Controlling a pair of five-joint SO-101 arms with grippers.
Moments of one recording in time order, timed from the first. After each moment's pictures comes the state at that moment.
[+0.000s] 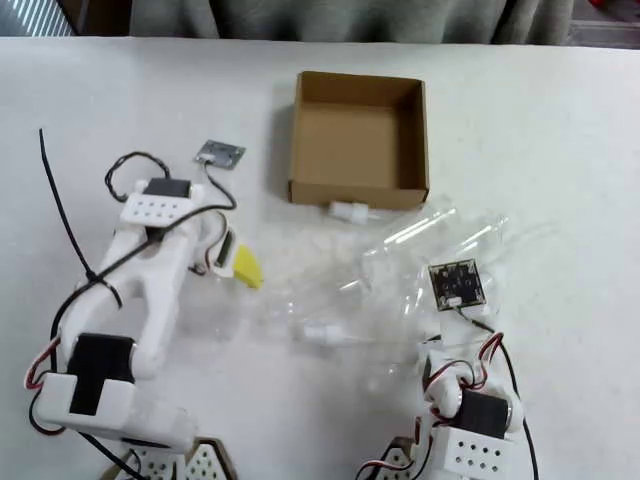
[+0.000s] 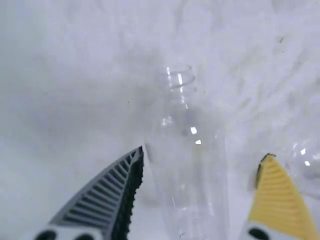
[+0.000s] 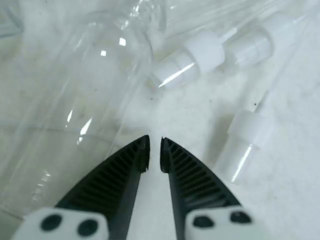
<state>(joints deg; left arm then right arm) -0.7 2.2 26.4 69.2 -6.8 9.8 -102.5 96.4 72.5 24.0</state>
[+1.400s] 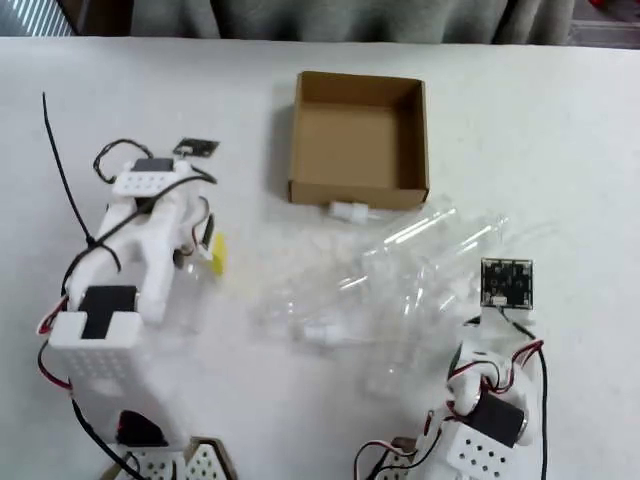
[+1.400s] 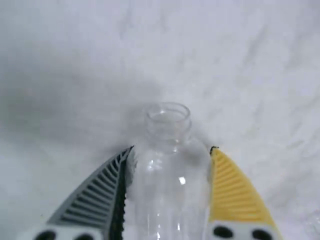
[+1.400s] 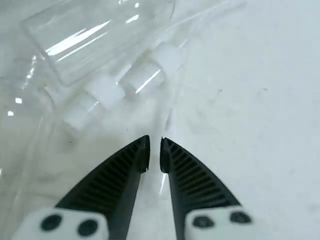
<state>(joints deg) -7.0 20.8 11.2 73.0 -6.0 24.4 -102.5 95.6 59.6 25.1</state>
